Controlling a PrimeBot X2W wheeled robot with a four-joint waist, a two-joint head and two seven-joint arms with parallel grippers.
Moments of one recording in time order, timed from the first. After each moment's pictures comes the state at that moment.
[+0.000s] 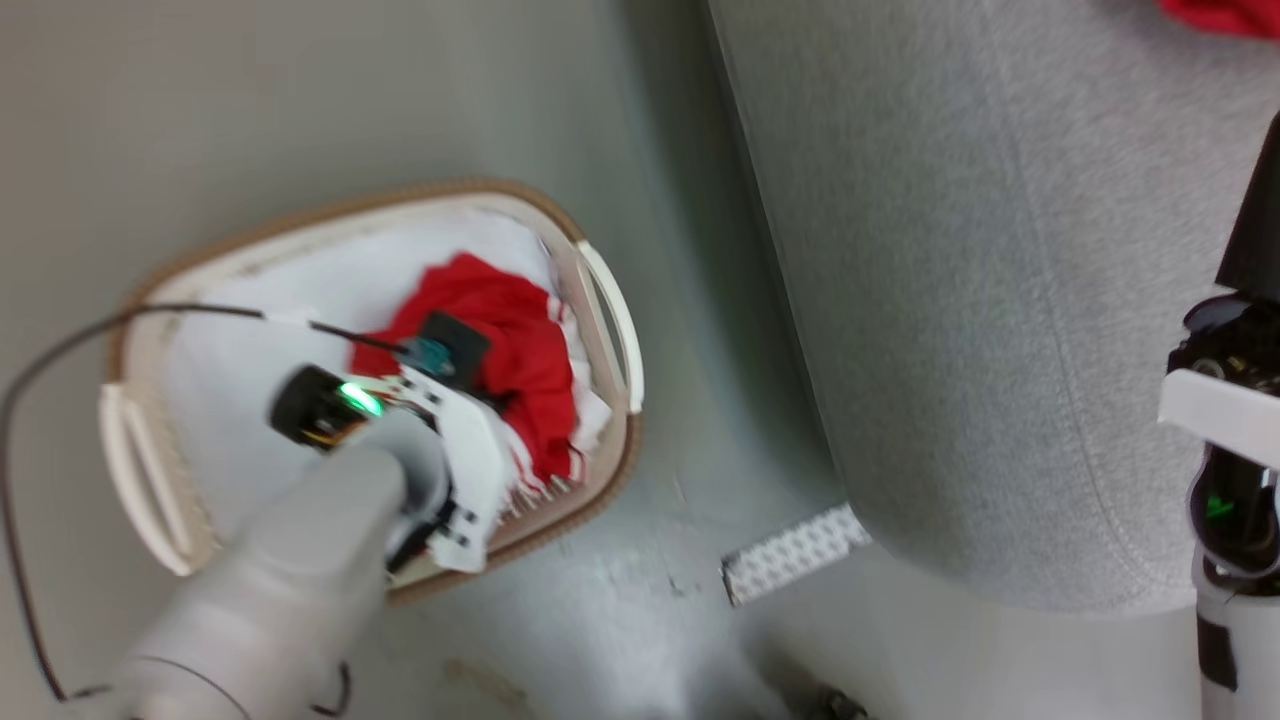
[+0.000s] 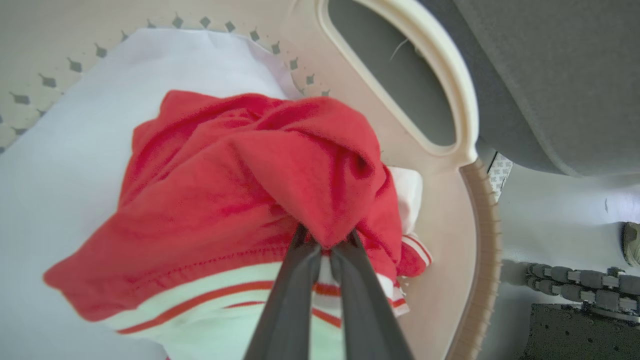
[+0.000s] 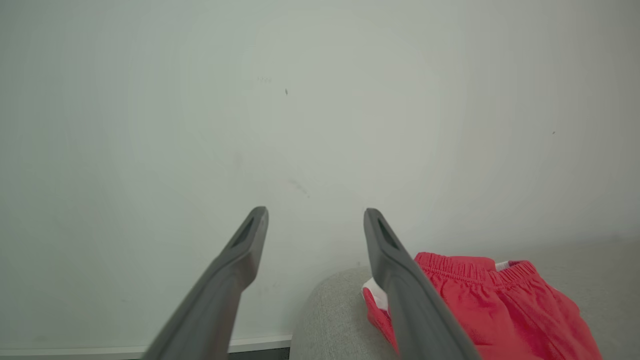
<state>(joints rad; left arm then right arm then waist) -0.99 0.28 -1.12 0.98 -0.71 -0.13 0.00 -0.54 -0.05 -0.01 -0.18 0.42 0.13 -0.26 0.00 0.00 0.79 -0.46</state>
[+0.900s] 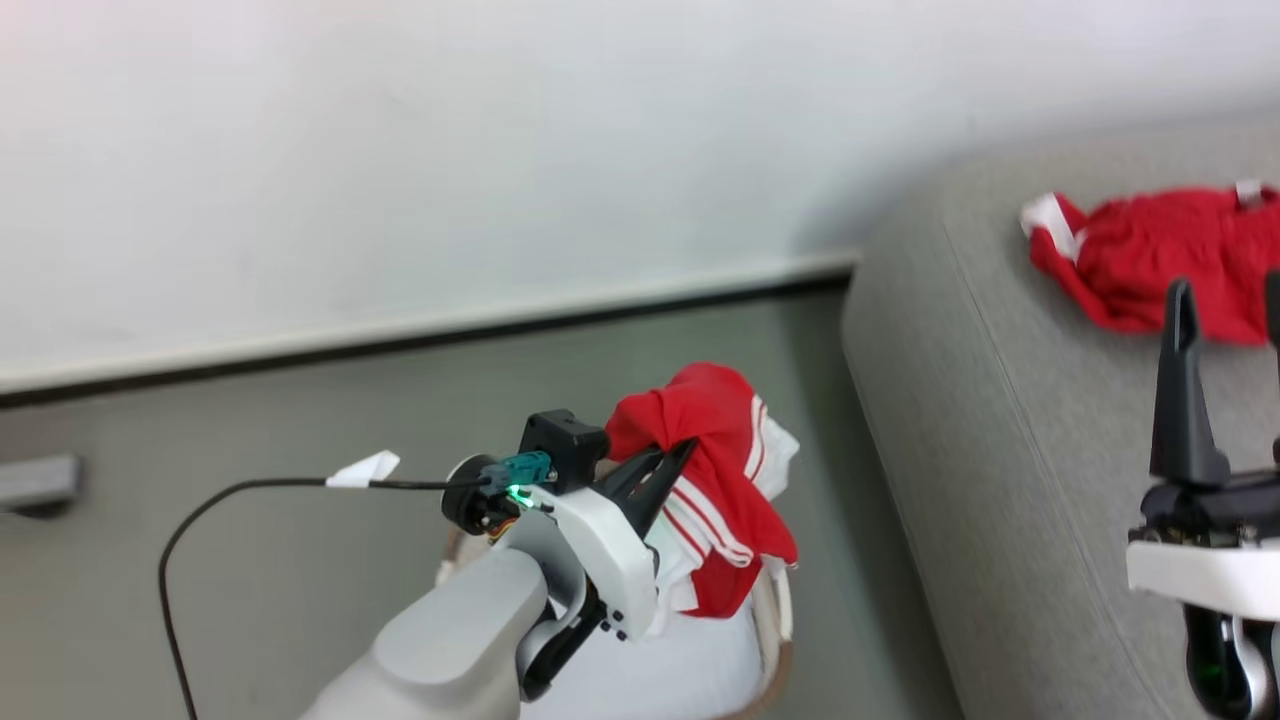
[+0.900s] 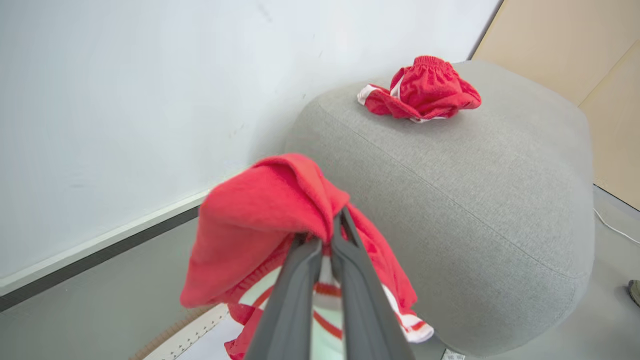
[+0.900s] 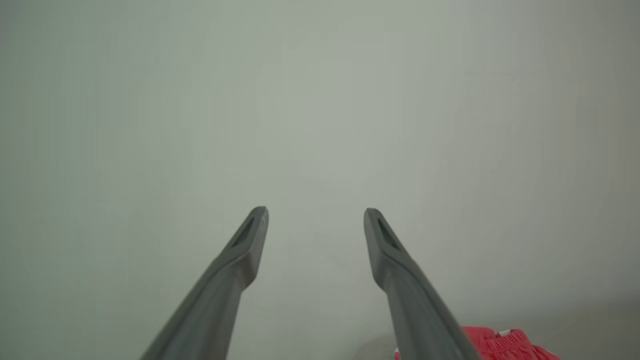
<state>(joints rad) -0.78 0.15 -1.02 0.74 -0.76 -0.10 -0.26 -0.27 -0.15 -0.01 -0.05 0.35 0.13 -0.26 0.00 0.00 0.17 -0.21</state>
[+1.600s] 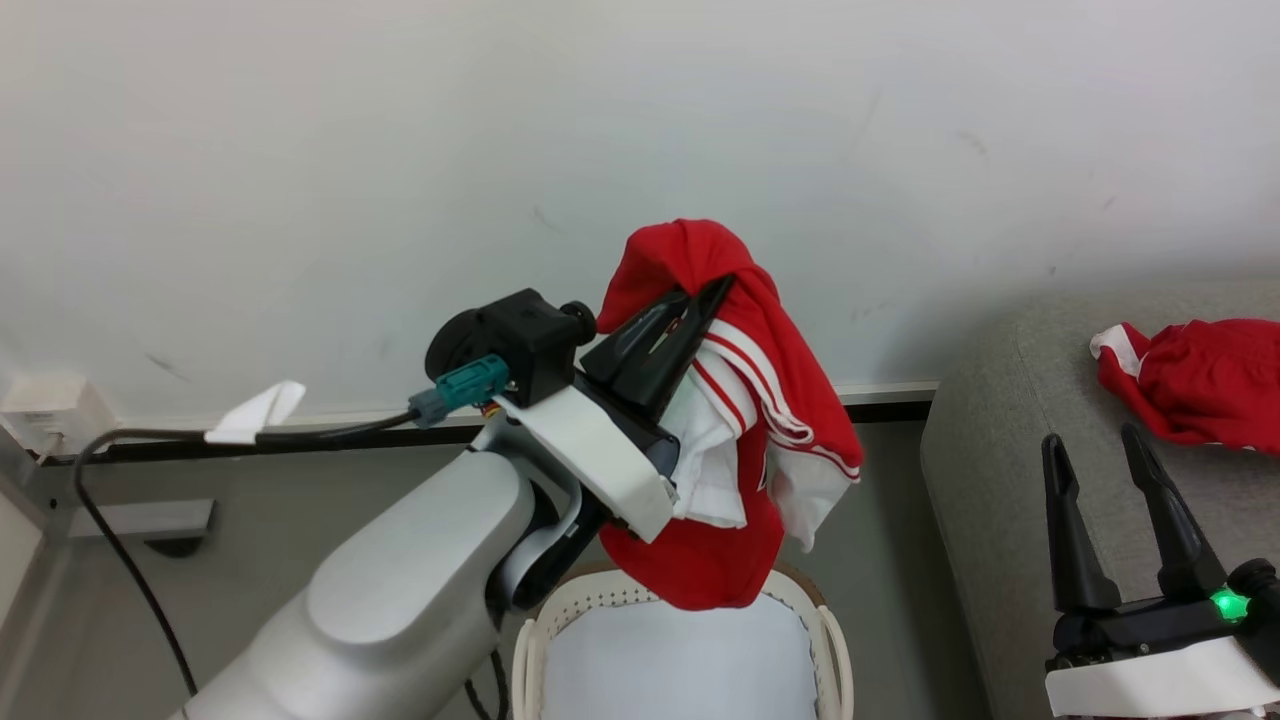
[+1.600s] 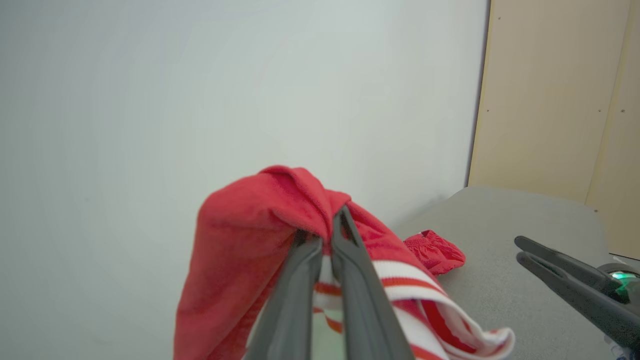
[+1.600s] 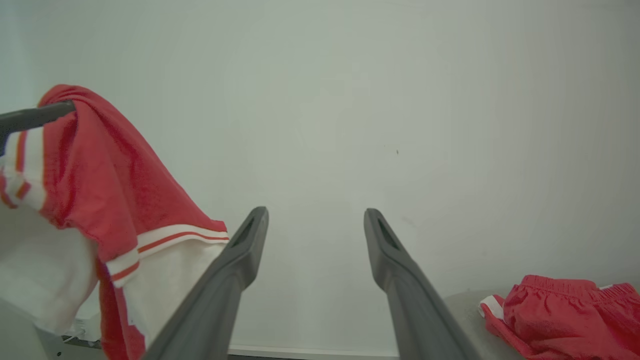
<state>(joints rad) -0.82 0.27 -0.88 0.28 -0.69 0.02 -0.24 -0.12 -0.16 0.11 0.04 0.39 0.13 -0.26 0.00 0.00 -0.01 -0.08</state>
